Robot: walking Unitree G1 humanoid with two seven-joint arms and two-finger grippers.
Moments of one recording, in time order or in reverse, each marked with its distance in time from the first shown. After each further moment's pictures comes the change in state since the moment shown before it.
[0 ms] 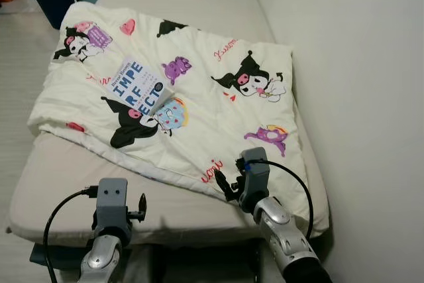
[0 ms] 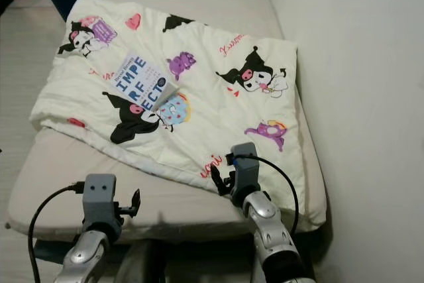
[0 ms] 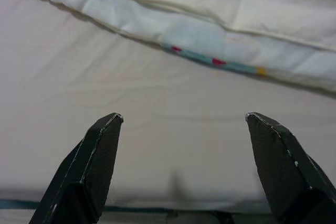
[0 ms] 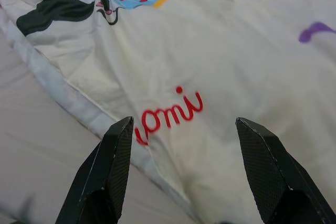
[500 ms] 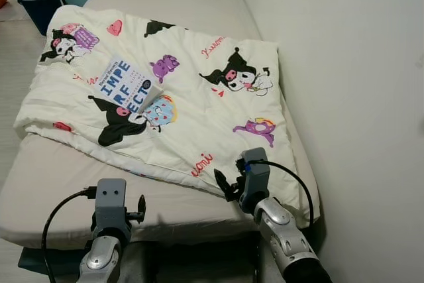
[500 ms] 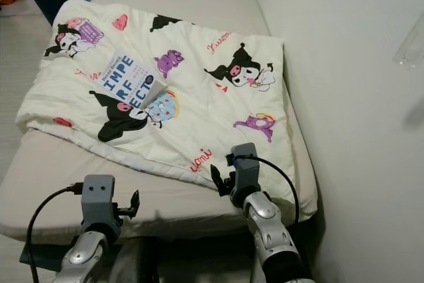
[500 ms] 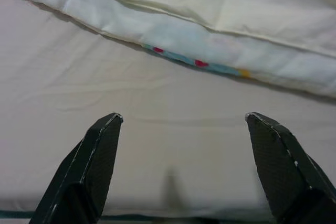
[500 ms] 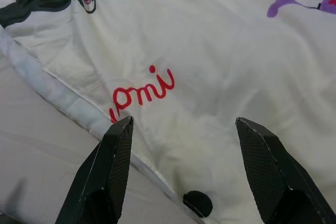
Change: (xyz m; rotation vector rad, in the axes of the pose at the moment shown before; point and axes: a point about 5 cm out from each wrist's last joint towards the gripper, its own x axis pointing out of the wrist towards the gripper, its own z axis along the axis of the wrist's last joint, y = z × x) left arm 0.003 0.007 0.008 -0.047 -0.017 0.045; right arm -0.001 -0.001 -0.001 -0.002 0.003 0.005
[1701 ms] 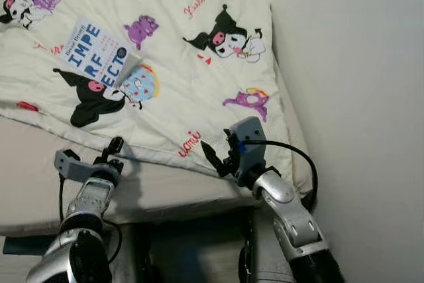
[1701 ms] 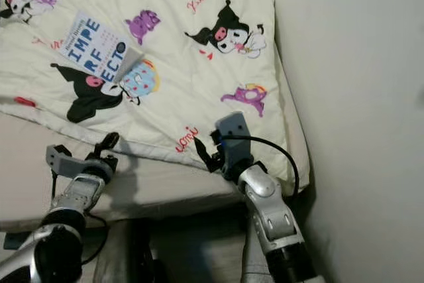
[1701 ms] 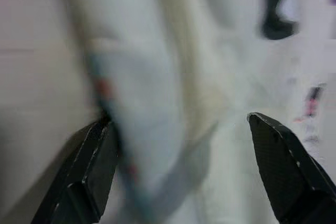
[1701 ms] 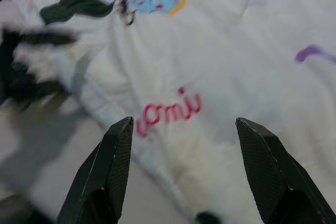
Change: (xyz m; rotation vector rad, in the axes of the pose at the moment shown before) left arm 0.103 0.022 0.066 -1.247 -0.097 -0.099; right arm -0.015 0.035 0.077 -0.207 -0.183 0.184
